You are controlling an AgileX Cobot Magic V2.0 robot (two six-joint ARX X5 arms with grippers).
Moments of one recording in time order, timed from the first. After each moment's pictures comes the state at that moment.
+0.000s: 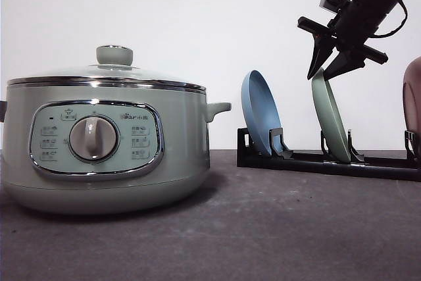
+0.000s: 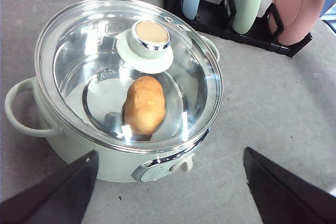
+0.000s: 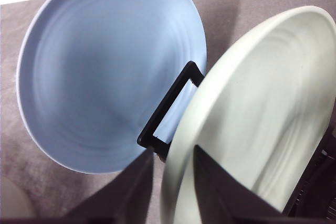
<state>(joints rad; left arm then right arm) -0.03 0.72 1.04 -0.96 0.53 0.00 0.09 1.89 1.67 -0.47 -0.34 0.24</state>
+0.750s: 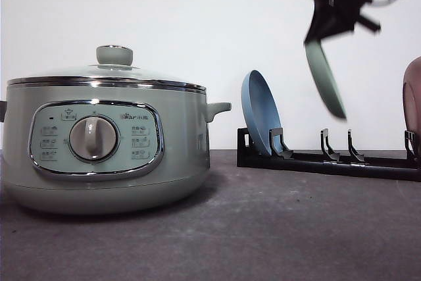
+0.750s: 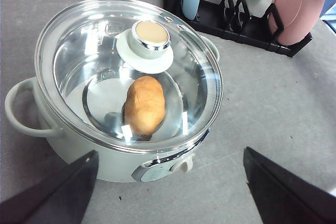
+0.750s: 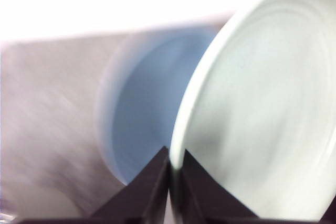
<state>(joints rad) -0.03 0.72 1.04 -0.96 0.53 0.00 0.09 1.80 1.77 -0.48 -0.42 0.27</state>
